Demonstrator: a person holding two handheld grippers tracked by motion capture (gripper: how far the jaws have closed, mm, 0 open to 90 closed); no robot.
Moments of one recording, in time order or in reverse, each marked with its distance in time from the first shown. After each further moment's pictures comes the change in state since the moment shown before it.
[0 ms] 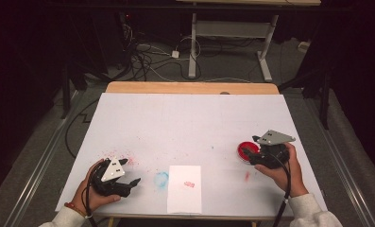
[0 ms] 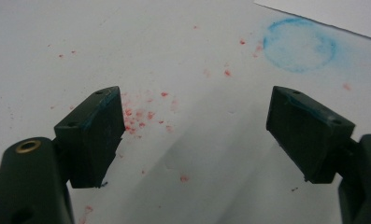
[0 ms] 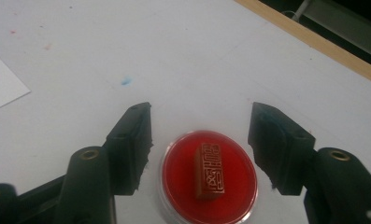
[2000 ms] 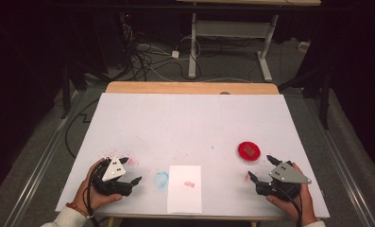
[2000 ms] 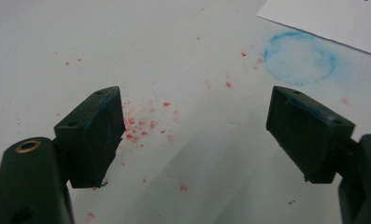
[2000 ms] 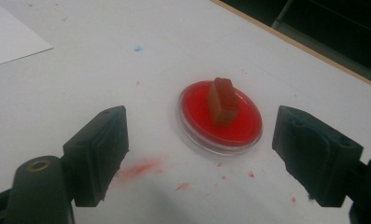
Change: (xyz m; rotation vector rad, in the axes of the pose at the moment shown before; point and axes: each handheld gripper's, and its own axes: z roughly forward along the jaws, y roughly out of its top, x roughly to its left) left arm -0.002 0.005 -0.001 -0.015 0.019 -0.015; right arm 0.037 -0.069 -0.035 -0.131 -0.111 -0.013
